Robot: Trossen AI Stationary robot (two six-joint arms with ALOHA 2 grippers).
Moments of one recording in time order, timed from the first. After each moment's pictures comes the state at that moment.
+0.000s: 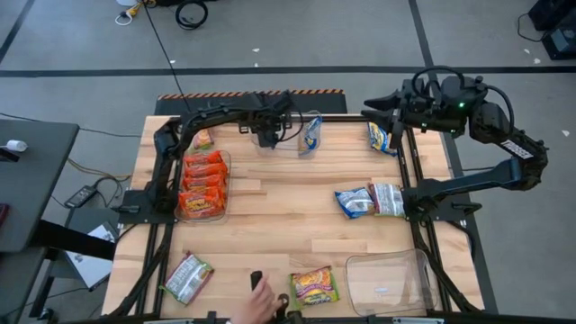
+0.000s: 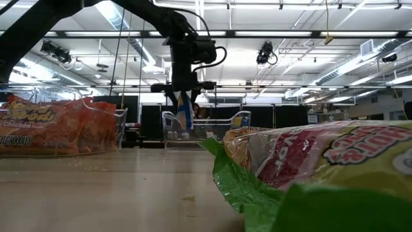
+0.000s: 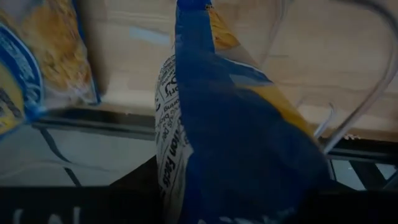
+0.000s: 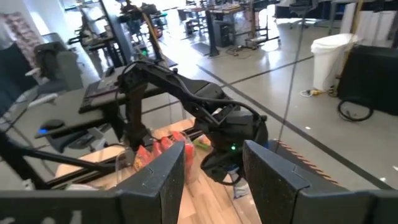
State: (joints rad) left arm 0.51 2.07 1.79 -0.98 -0.34 2.05; right arm -0.23 0.95 1.47 -0.67 0.09 0.19
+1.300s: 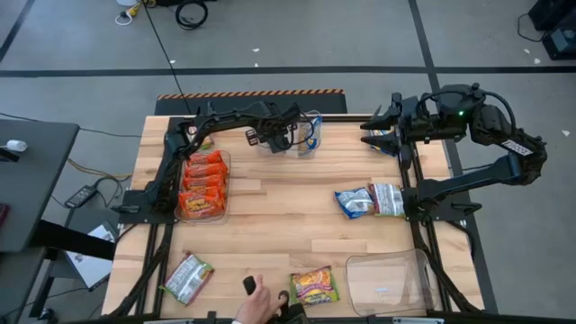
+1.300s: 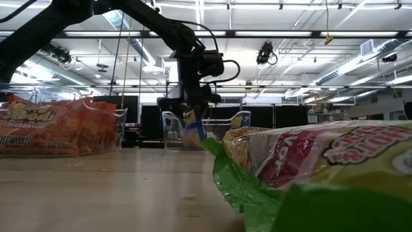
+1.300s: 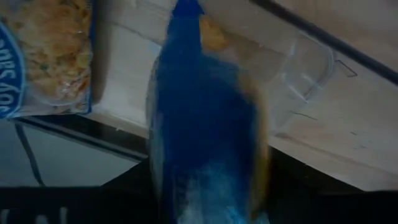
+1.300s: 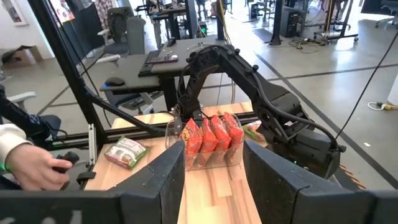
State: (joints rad) left arm 0.49 2.17 1.79 -0.91 -0.34 1.75; right arm -0.12 0.95 1.47 -0.72 -0.08 0.07
